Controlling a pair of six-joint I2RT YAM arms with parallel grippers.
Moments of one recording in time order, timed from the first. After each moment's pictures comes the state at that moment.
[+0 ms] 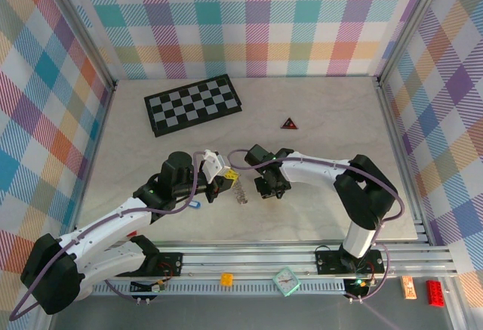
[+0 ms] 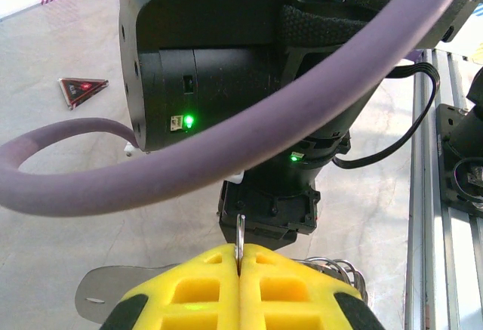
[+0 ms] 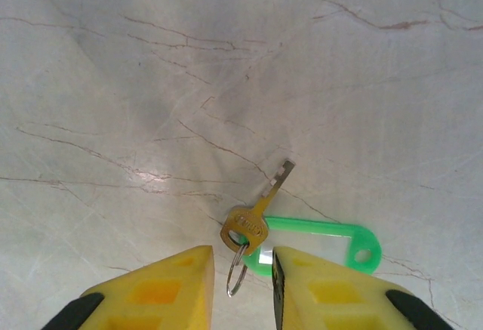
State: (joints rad) left arm -0.68 0.98 0.54 0.05 0.47 0.11; right arm 0.85 1.74 1.08 -0.76 0.07 0.52
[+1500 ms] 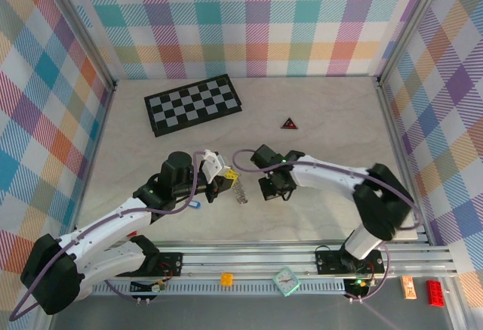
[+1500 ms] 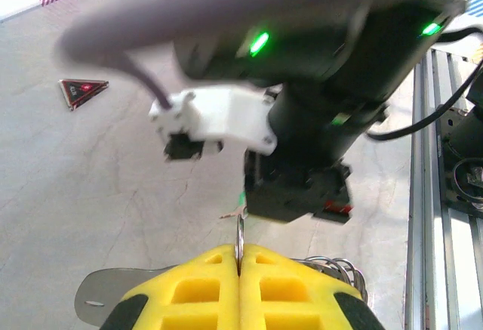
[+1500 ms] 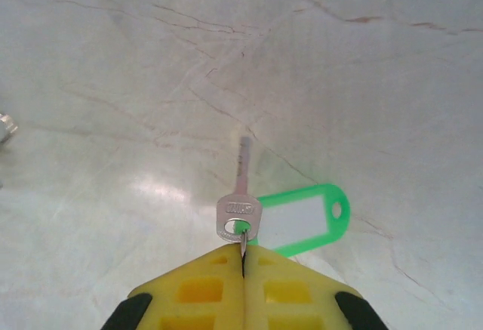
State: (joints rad) left arm -0.68 0.98 0.54 0.05 0.47 0.11; right arm 0.85 1.56 0.99 -0.75 0.08 0.46
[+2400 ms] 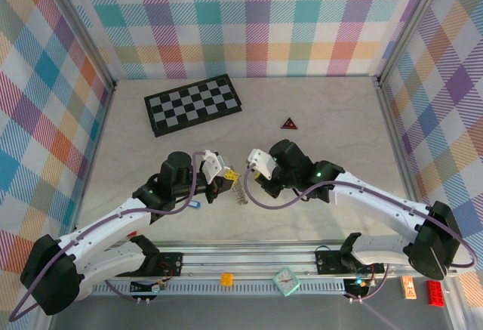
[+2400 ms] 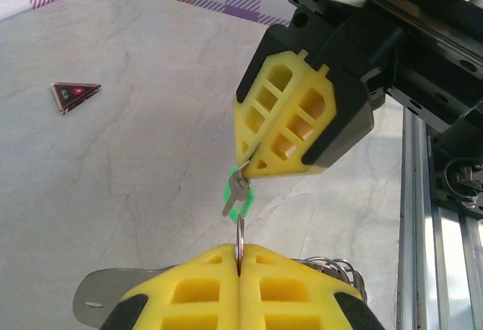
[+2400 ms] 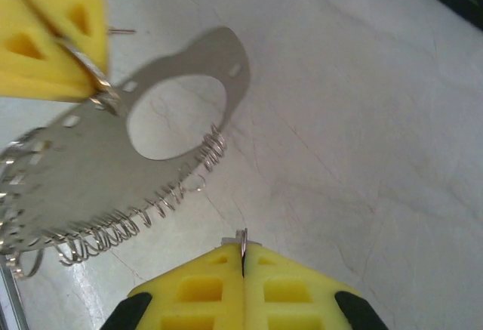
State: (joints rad) left arm -0.68 0.97 0.54 0.05 0.49 0.11; right arm 0.89 1.21 0.91 -0.48 -0.09 -0.28
